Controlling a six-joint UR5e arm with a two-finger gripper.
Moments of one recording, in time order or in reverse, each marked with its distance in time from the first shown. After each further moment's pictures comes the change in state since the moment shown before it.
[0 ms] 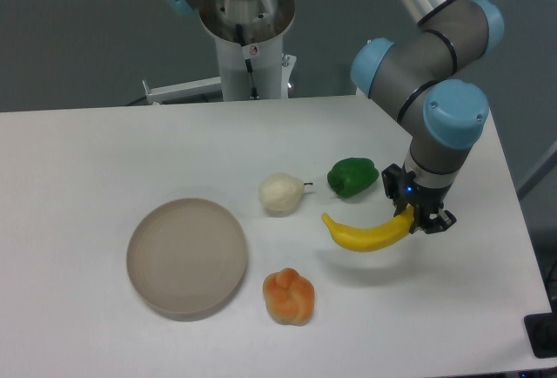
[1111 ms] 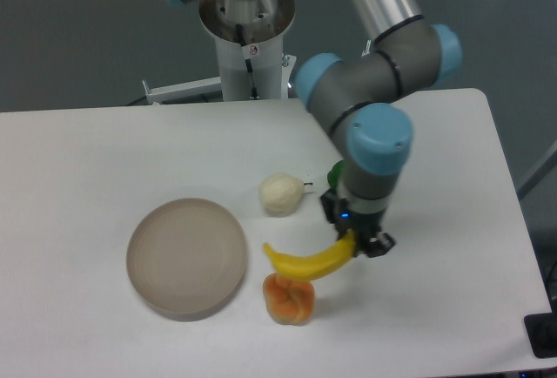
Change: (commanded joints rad) arm -0.339 0.031 -0.020 0.009 -0.015 -0.429
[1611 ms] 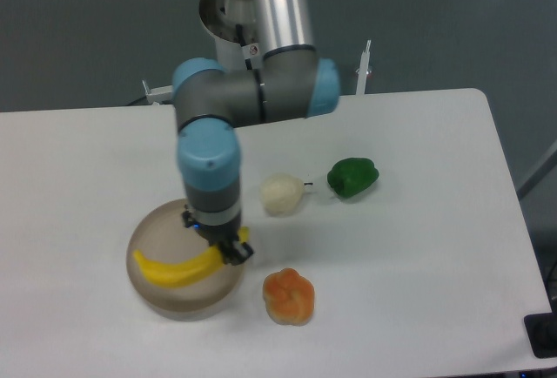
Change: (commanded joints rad) arm -0.180 -0.014 -0.139 0.104 0.011 -0.171
